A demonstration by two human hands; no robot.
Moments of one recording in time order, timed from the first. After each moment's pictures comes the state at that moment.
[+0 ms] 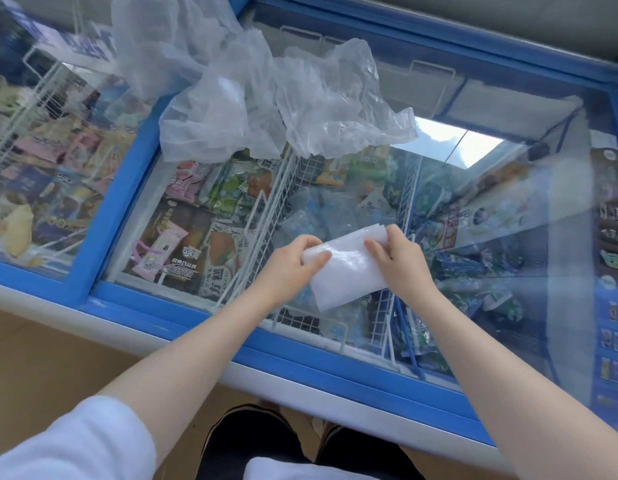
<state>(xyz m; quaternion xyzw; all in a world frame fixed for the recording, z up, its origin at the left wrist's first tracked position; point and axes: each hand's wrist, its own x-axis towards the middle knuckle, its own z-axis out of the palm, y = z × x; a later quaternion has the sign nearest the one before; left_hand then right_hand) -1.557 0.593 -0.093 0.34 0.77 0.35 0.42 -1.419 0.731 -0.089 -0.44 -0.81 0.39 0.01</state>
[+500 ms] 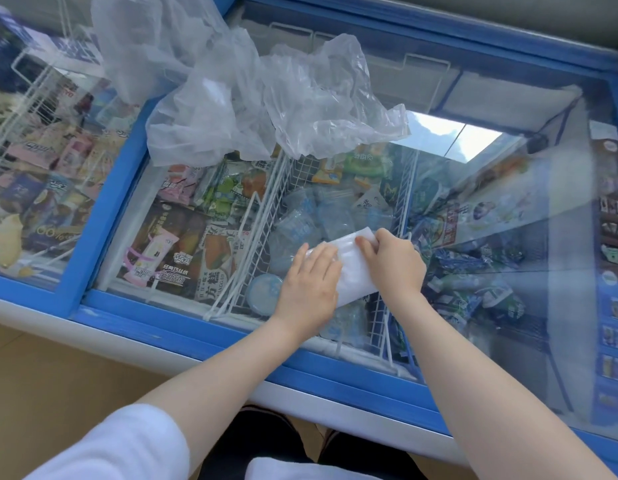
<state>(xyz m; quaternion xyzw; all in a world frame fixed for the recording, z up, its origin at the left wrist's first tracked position) -1.510 0.600 -0.130 0.59 0.79 0.13 0.03 -1.429 0.731 -0.112 -0.53 -0.82 0.22 0.00</state>
